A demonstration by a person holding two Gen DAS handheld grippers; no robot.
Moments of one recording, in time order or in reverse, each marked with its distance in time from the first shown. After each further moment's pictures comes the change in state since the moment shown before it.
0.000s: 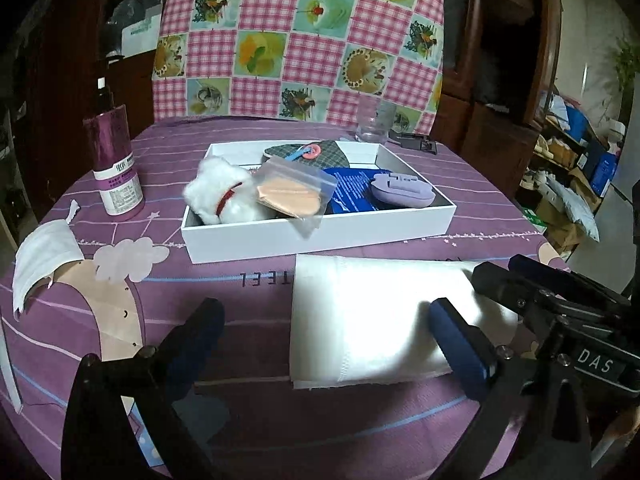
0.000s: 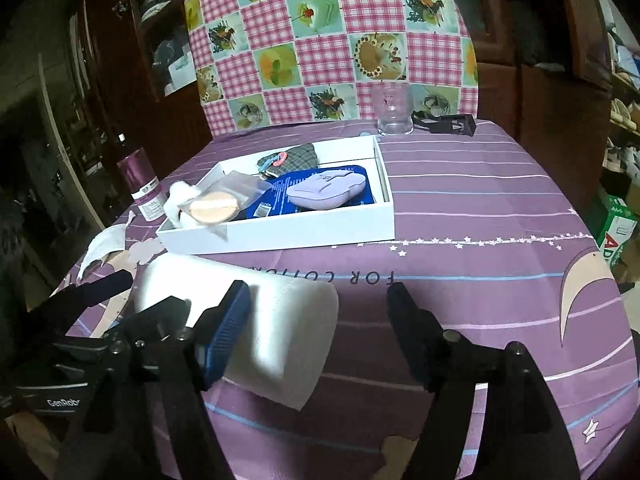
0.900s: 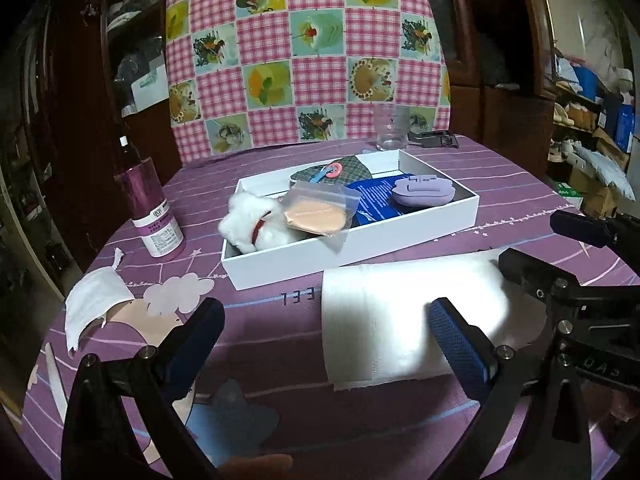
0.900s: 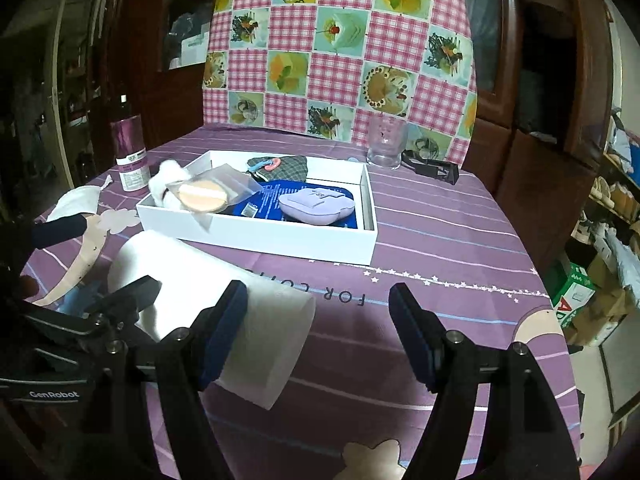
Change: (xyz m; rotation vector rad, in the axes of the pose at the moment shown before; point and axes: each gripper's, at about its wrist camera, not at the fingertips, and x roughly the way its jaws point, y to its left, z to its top) left arm -0.013 -0.014 -0.002 0.163 -0.065 0.181; right arm -0.007 0.021 -0.004 -0.216 -0.056 -0.160
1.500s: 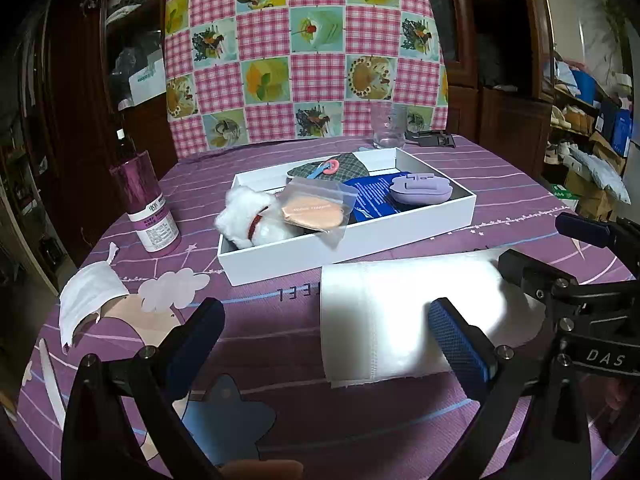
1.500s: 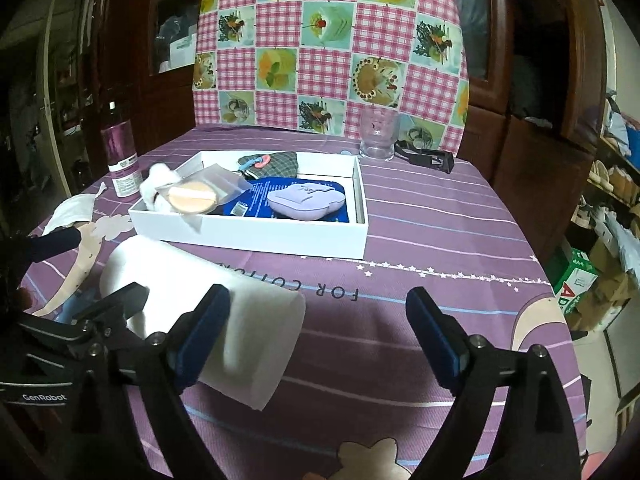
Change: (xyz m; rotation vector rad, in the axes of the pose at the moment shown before) left arm 0.002 0.003 -0.001 -0.013 0.008 -0.022; right arm 0.003 -0.009 -0.001 0.044 0.017 -0.001
